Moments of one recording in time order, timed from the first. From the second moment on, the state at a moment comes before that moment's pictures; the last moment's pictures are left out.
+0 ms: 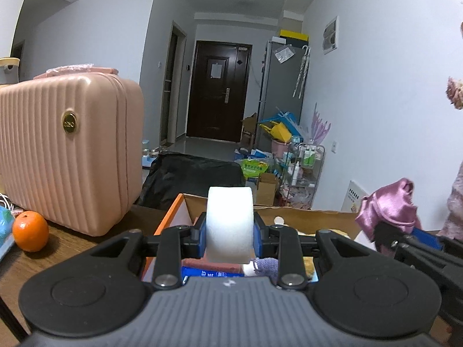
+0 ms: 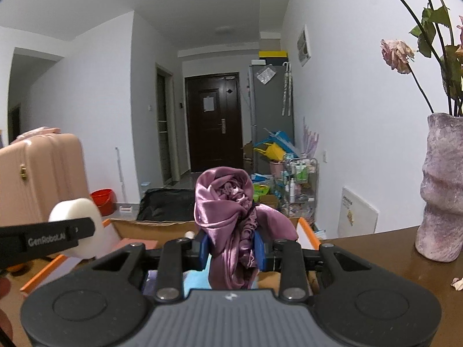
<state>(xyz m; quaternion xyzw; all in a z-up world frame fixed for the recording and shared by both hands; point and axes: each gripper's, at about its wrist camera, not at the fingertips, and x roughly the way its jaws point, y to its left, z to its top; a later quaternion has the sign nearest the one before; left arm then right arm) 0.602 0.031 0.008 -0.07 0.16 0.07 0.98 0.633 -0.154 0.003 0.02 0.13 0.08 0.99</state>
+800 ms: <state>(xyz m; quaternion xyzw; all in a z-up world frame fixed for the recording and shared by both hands) 0.629 0.042 -0.006 -0.07 0.17 0.12 0.98 0.661 -0.159 -0.014 0.02 0.16 0.07 0.99</state>
